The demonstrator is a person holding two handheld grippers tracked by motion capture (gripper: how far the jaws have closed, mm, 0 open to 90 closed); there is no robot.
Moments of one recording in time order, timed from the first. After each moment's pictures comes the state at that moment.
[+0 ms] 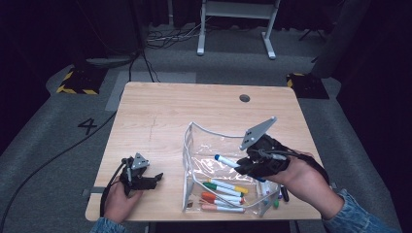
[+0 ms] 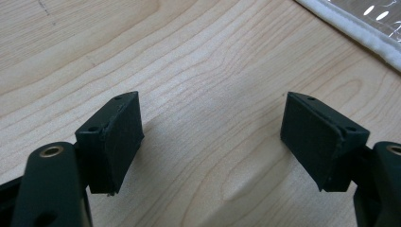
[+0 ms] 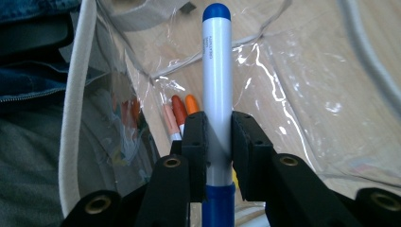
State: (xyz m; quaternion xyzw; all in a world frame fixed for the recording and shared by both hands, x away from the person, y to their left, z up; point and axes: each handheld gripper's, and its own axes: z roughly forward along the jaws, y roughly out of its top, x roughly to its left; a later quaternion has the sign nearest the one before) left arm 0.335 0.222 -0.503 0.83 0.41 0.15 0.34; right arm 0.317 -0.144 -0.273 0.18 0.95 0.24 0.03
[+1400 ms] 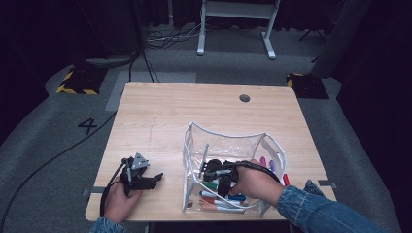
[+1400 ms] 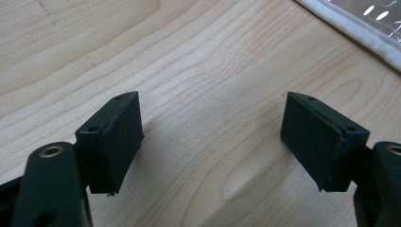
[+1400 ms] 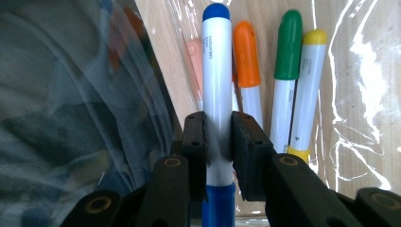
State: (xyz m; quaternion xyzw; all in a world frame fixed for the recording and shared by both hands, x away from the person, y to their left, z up) left arm 0.335 0.222 -0.503 0.83 0.41 0.15 0.34; right arm 0.336 -0.060 -0.389 0.13 0.99 0.00 -0.09
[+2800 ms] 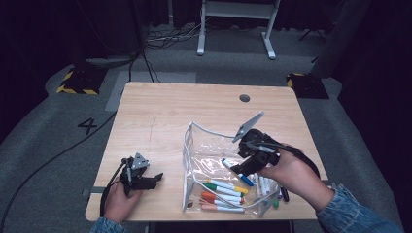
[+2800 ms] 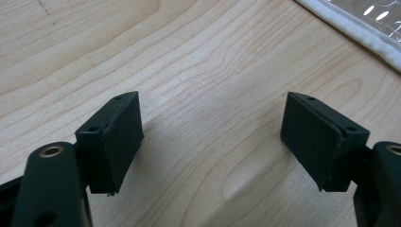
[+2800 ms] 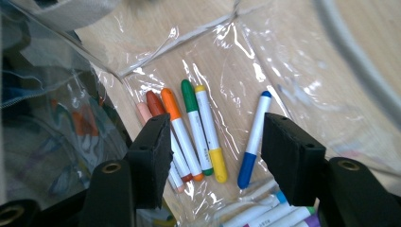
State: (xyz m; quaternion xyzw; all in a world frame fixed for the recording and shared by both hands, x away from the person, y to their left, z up) left arm 0.335 0.222 -0.503 0.83 0.41 0.15 0.34; right arm 0.340 -0.139 -0.285 0.24 0.95 0.20 0.04
